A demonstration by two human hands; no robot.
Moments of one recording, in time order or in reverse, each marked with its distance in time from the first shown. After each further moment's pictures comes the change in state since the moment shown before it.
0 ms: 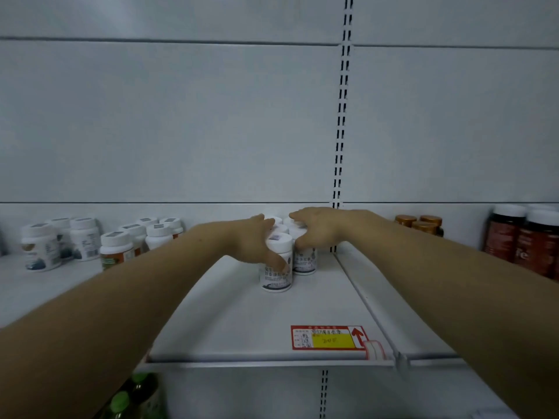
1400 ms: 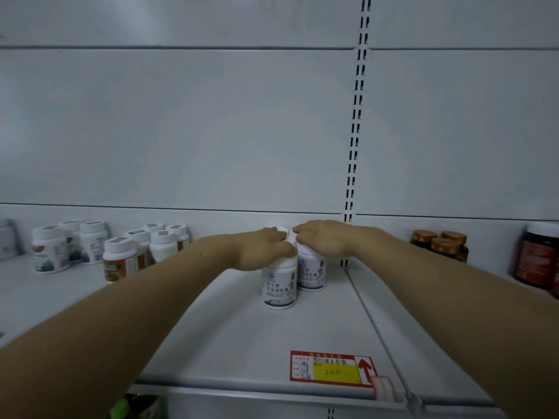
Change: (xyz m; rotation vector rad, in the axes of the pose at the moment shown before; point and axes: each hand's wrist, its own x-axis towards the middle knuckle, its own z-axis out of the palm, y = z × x) left_hand 0.010 0.004 0.001 -0.285 -0.017 -0.016; right_hand 0.009 0.004 0.002 0.168 0.008 -0.073
